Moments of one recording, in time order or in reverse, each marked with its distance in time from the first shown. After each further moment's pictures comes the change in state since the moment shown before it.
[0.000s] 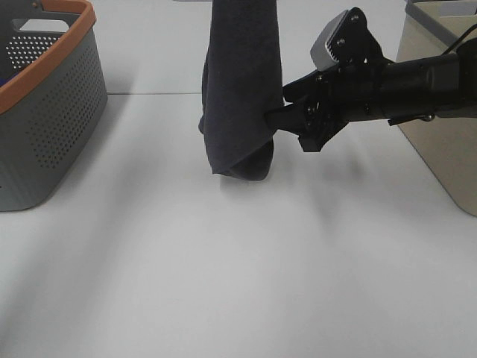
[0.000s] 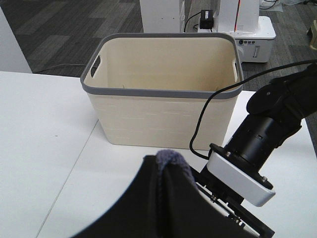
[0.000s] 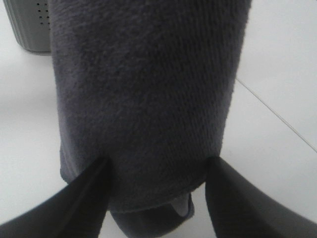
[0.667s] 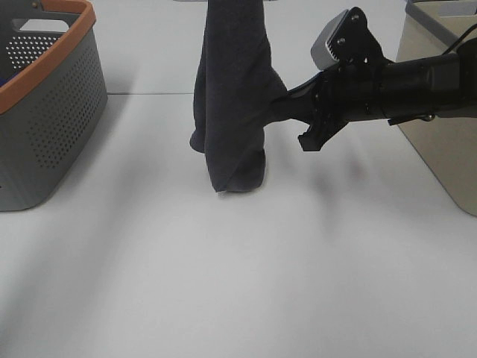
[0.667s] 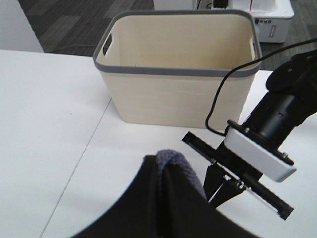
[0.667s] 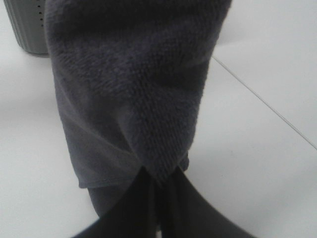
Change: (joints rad) left arm 0.000 0.000 0.000 0.113 0.000 -0.021; right arm 0.000 0.000 0.000 0.000 0.003 0.027
